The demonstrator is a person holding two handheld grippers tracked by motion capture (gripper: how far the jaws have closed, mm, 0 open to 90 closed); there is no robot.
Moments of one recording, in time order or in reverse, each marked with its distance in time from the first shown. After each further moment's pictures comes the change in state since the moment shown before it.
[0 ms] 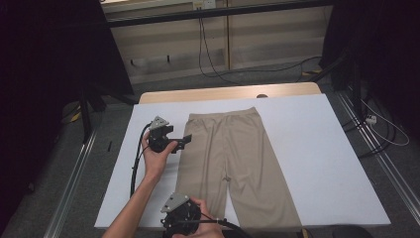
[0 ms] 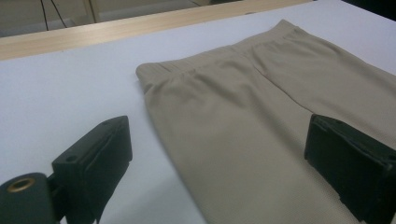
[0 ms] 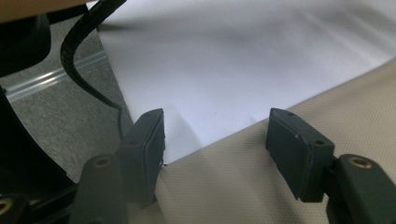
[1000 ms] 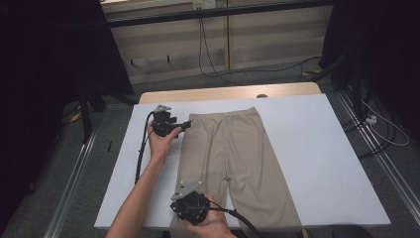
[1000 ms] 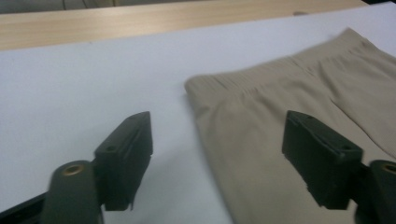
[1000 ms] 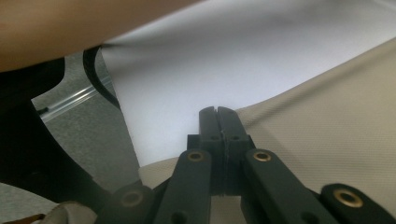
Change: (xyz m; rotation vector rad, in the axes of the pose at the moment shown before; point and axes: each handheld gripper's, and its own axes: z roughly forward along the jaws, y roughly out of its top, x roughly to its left) left arm 0.041 0.021 0.052 0.060 0.059 -0.114; right arm -0.028 0.002 -0.017 -0.031 0.099 0.090
